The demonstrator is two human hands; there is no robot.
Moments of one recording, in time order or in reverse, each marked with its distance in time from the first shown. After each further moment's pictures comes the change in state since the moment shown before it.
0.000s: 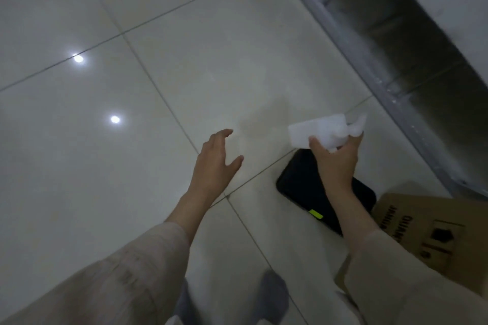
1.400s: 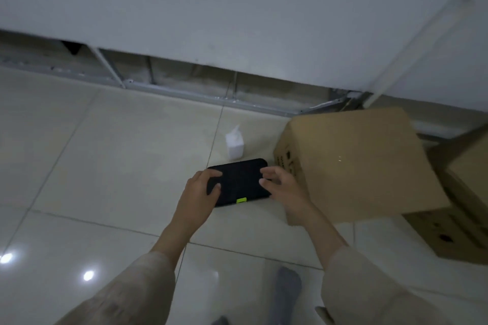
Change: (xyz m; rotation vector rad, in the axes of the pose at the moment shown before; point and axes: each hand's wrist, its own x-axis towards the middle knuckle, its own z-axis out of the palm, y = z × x) left_hand -0.100 0.221 -0.001 0.171 -0.513 0.468; right_hand -0.140 -0.066 -0.215 0.122 -0.033 0.419
